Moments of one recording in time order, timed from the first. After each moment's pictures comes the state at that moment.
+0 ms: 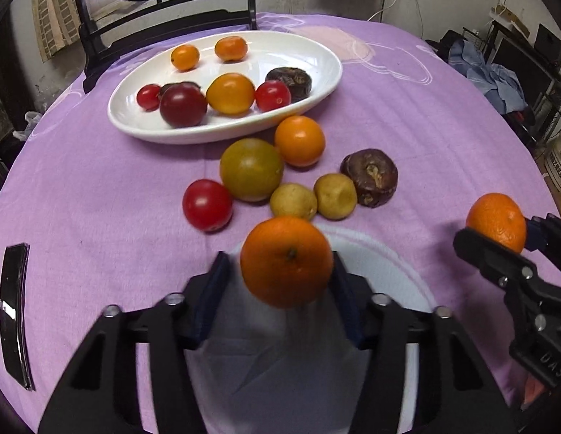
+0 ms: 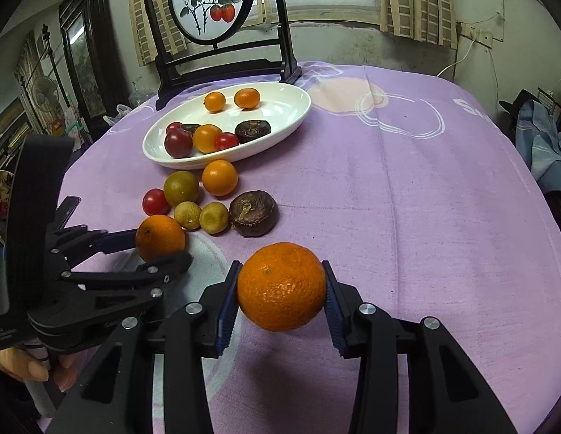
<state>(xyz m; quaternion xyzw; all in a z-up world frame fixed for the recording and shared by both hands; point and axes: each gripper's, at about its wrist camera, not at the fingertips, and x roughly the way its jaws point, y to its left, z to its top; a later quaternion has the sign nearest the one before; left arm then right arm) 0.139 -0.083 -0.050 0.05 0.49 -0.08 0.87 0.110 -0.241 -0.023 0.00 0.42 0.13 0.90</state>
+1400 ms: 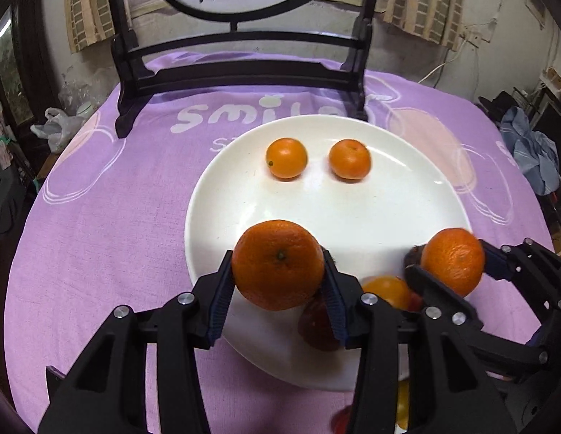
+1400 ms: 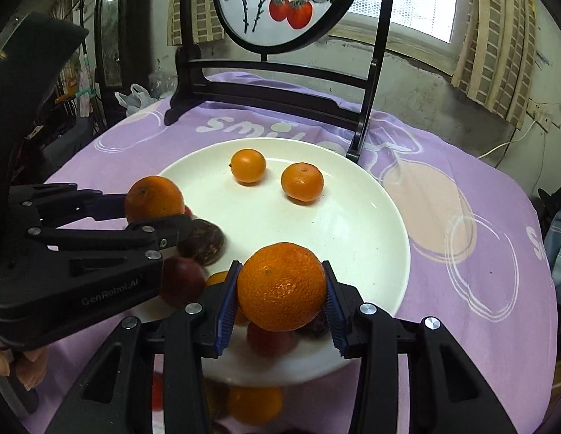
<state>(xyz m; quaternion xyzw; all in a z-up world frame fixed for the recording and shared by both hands) 0.302 0.008 -0.002 -0.01 0.47 0.00 0.88 0.285 -0.125 -0.001 -0.11 0.40 0.16 0.90</state>
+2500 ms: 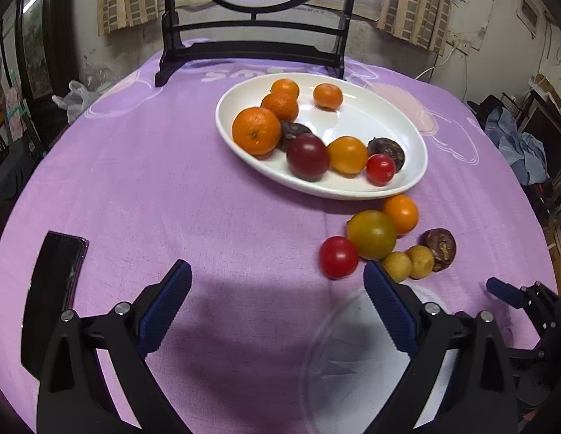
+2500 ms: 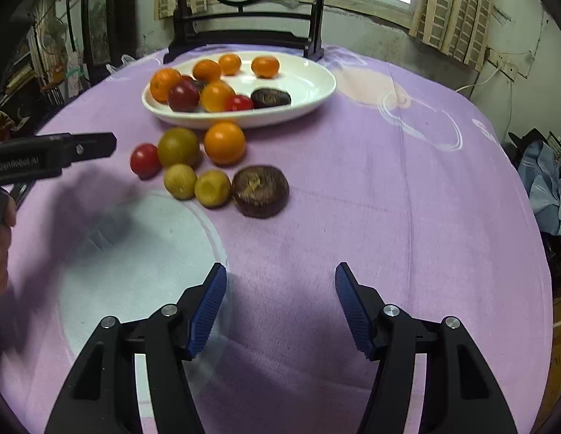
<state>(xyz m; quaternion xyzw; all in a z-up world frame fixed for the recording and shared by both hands) 0.149 0.009 -0.019 -0.05 0.45 0.00 0.89 0.125 -0.210 -0.046 -0.11 0.45 0.12 0.88</state>
